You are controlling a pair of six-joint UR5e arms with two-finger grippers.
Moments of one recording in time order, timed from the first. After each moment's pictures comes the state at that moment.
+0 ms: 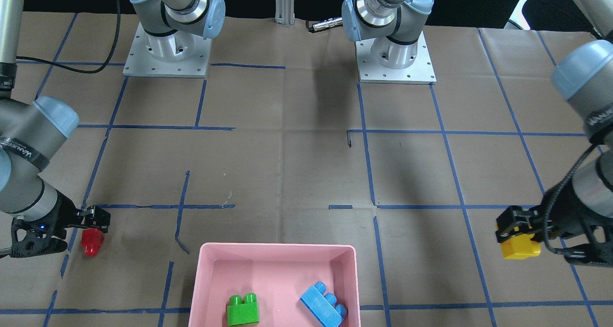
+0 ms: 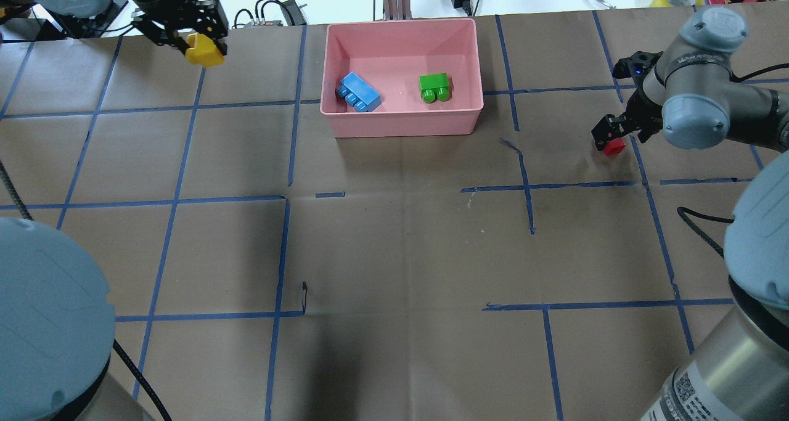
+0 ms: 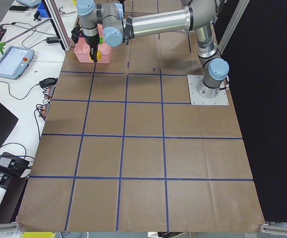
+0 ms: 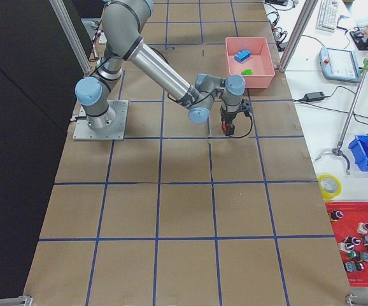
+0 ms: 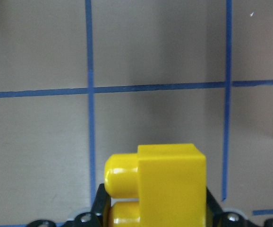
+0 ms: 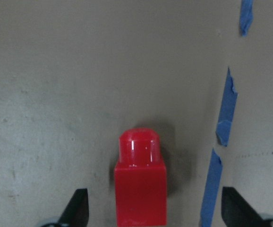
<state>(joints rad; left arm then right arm) -1.50 -2.07 -1.17 -1.40 1.48 -0.03 1.24 -1.04 1.72 -2.29 -1.54 -0.49</state>
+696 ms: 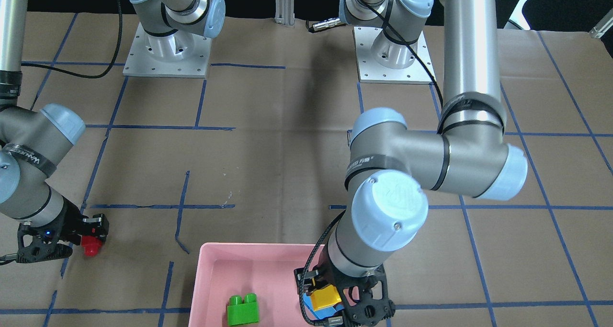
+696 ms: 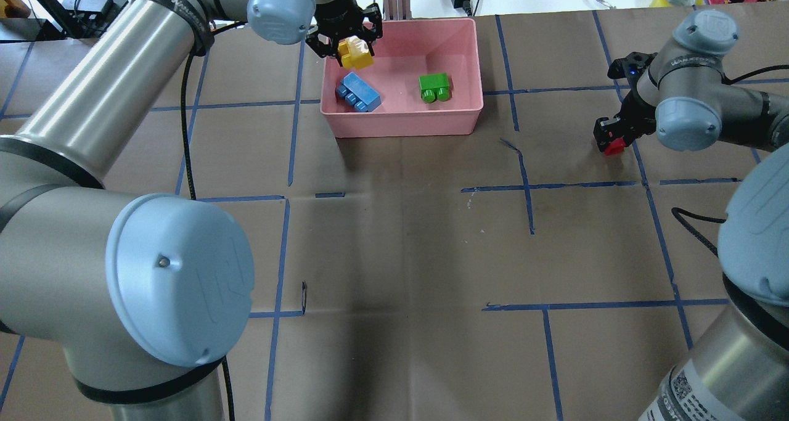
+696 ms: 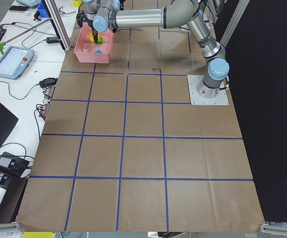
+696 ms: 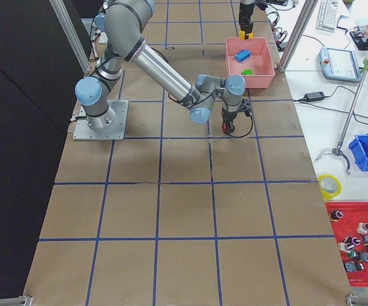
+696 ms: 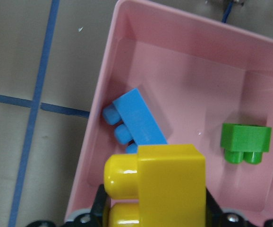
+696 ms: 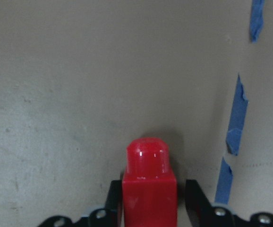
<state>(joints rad) -1.75 -2.34 -1.00 -1.21 1.46 -0.42 1.25 -1.03 1.72 -2.30 -1.54 -0.47</state>
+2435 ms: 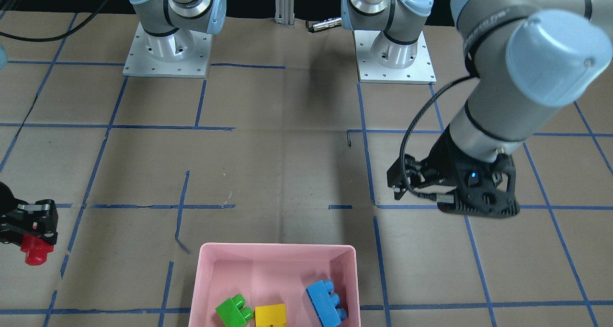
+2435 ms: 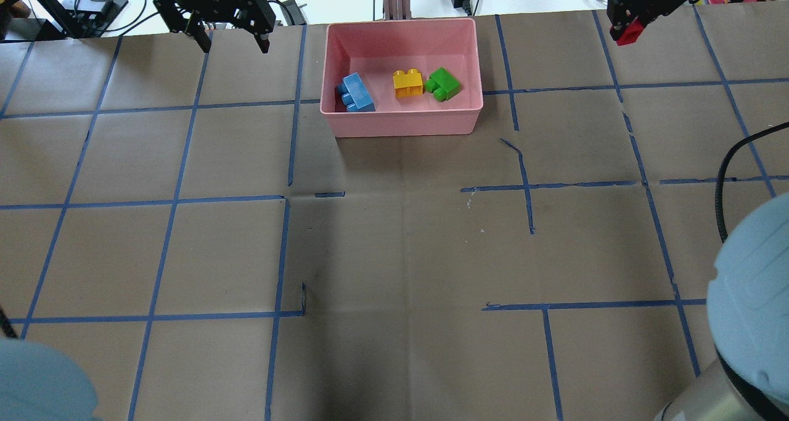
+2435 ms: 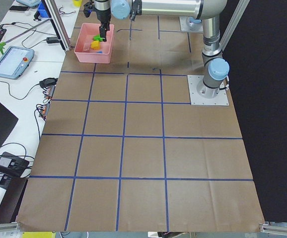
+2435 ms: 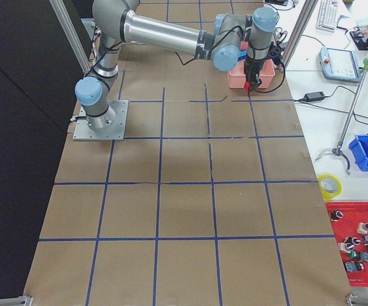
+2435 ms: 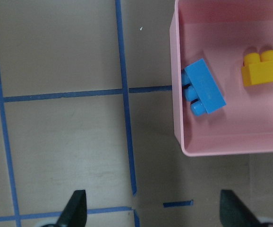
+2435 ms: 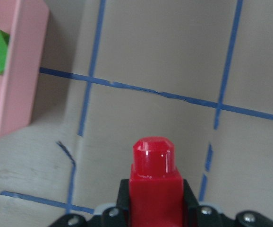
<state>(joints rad) -1.56 -1.84 -1.29 -1.55 1.54 0.14 1.40 -1.13 1.19 -1.74 -1.45 -0.35</state>
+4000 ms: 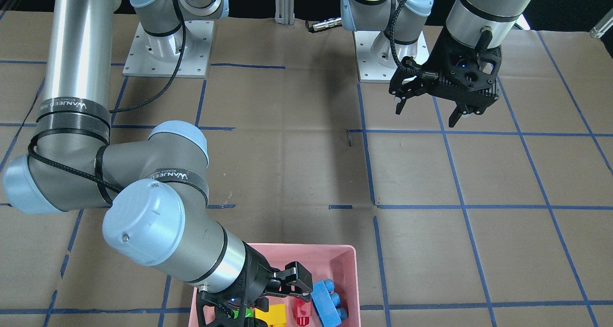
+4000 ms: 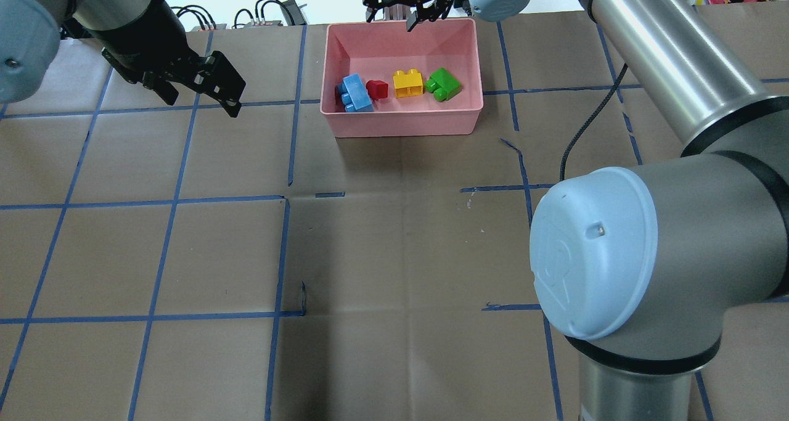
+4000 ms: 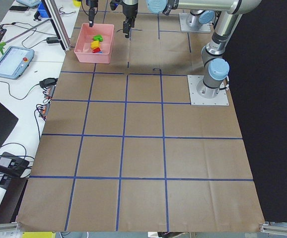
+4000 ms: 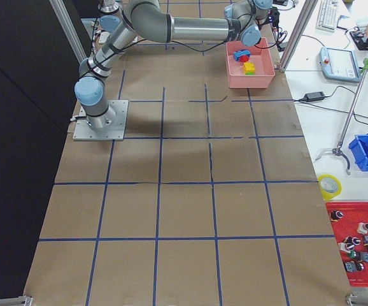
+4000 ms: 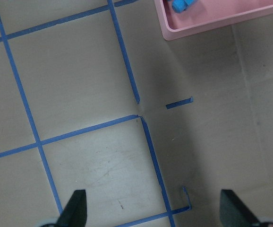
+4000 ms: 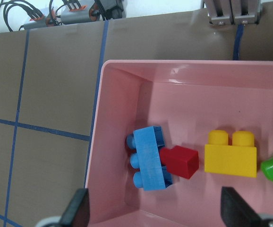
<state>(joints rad) -1.55 -1.60 -1.51 -1.54 1.55 0.30 1.74 -0.80 0.92 -1.95 -1.12 0.13</state>
